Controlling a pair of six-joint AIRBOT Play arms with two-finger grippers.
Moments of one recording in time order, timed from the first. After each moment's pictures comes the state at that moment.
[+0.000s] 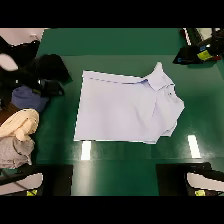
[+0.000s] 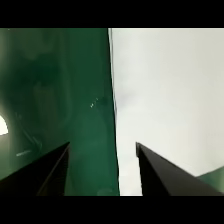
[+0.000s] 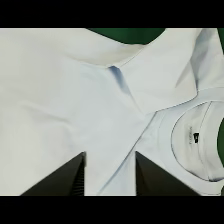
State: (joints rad) left arm 0.06 -1.33 1.23 1.12 -1.31 -1.34; right arm 0.02 -1.36 1.80 -1.28 1.50 1.50
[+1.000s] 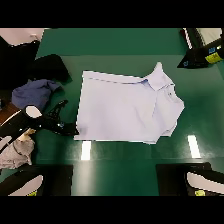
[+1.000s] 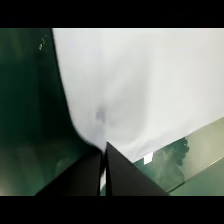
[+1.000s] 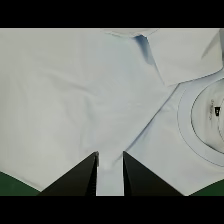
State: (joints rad) left arm -0.09 -1.10 0.56 0.91 -1.07 -1.26; right arm 0.00 -1.31 1.80 -1.22 1.63 1.49
